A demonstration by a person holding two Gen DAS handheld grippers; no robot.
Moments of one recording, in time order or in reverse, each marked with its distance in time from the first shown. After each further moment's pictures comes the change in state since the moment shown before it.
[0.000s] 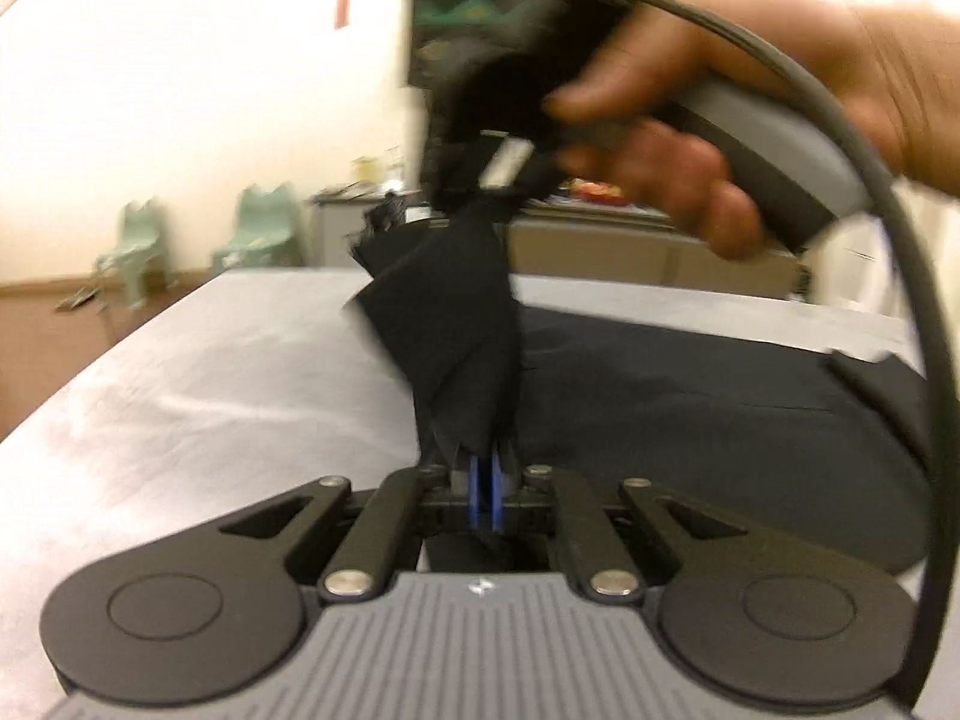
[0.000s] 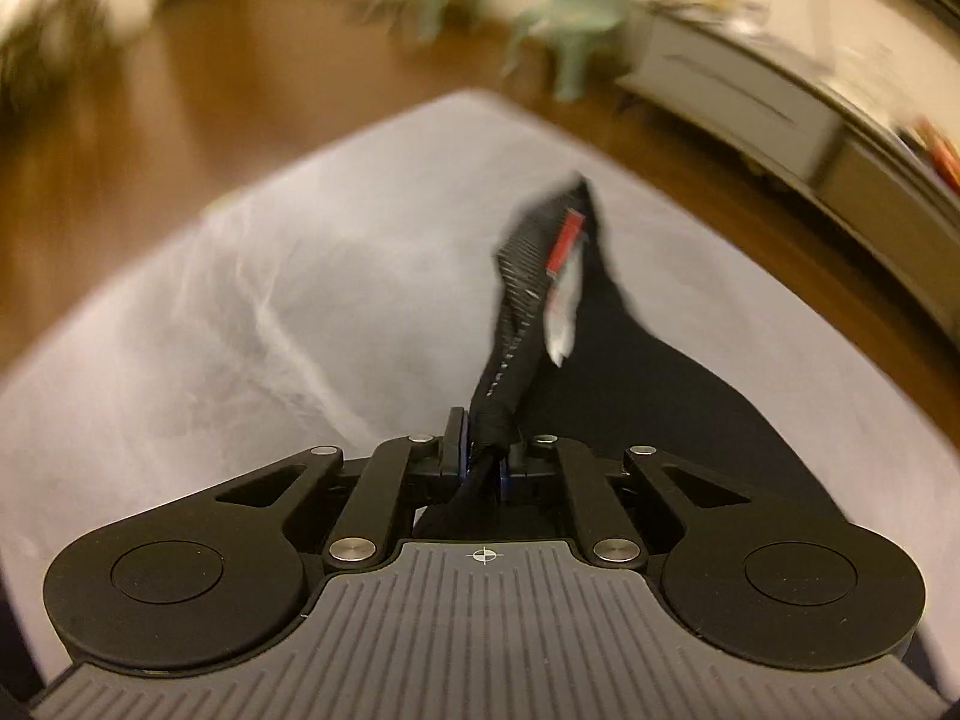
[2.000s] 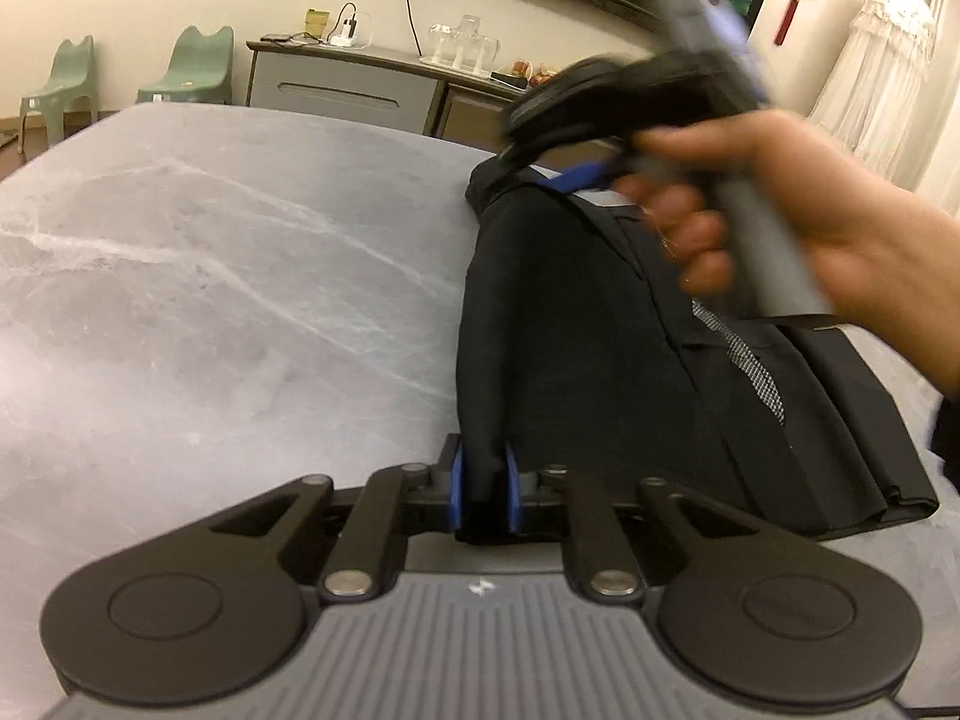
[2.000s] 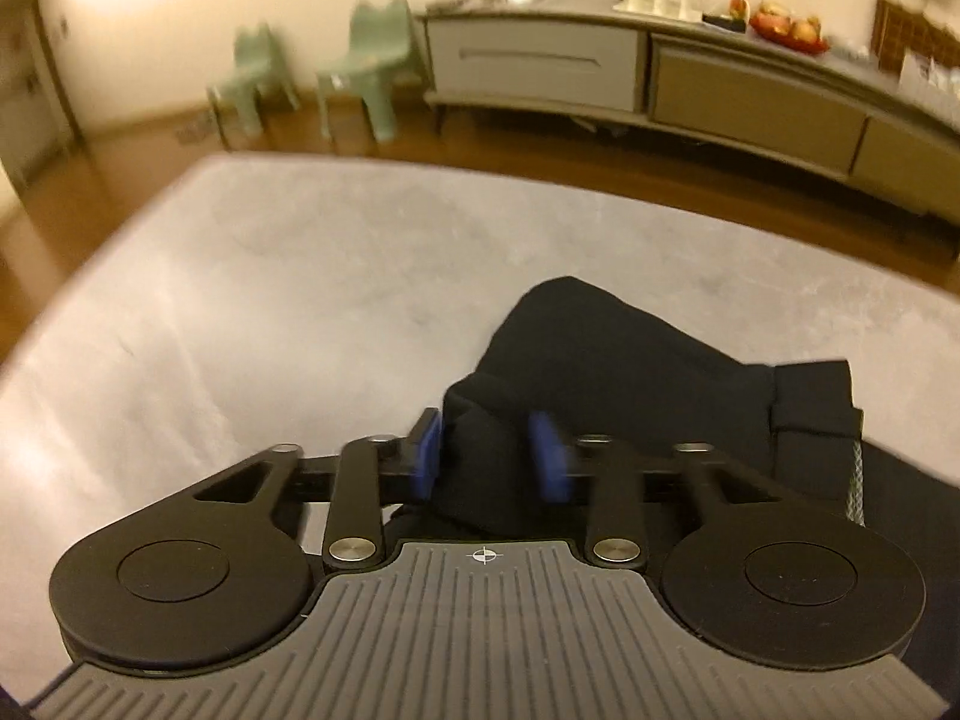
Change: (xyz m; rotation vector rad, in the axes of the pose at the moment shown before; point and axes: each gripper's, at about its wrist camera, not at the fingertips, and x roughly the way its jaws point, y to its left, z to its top) left arm 0.064 0.016 0.000 -0.180 0.263 -0.190; right arm 0.033 -0.116 -0.046 0.350 -0.131 -0.091
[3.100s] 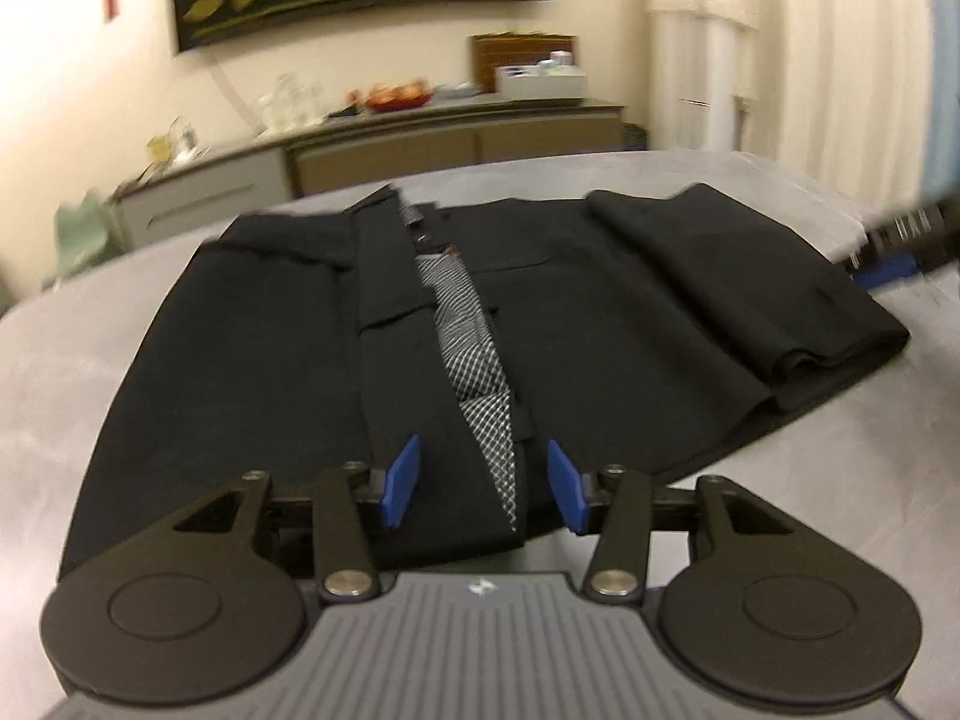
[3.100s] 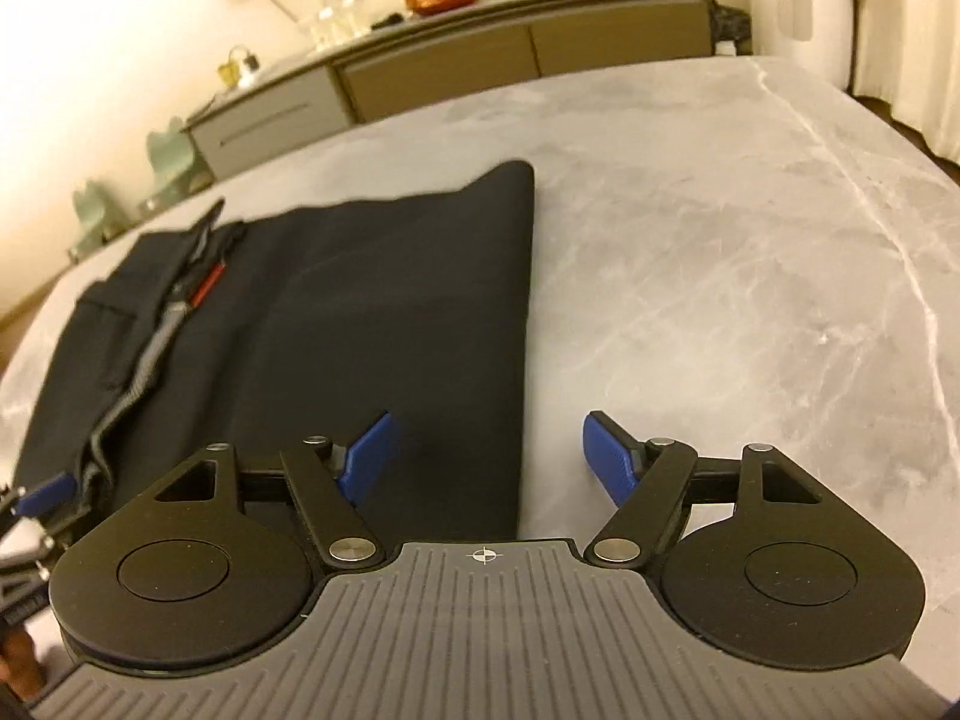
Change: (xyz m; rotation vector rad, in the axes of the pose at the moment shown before) left arm 0.037 -0.180 -0.047 0.418 -0.021 0.033; right arm -0.296 -0.275 -0.242 0.331 -0.044 -0.228
